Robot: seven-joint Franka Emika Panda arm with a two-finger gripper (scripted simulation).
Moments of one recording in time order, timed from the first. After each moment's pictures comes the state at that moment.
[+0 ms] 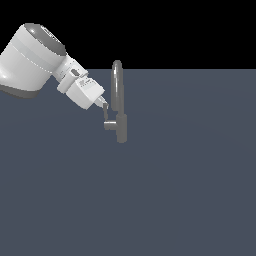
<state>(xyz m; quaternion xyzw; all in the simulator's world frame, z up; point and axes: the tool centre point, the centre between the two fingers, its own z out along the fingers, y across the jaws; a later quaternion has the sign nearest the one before) 0.045 0.080 0.165 0.65 -0.65 0.27 0.28</state>
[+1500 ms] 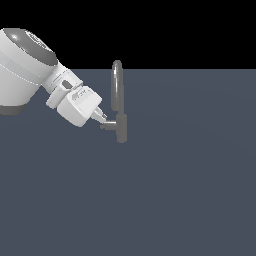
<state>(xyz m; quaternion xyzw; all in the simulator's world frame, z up) -0.018 0.080 0.142 0.65 -0.66 0.27 0.27</state>
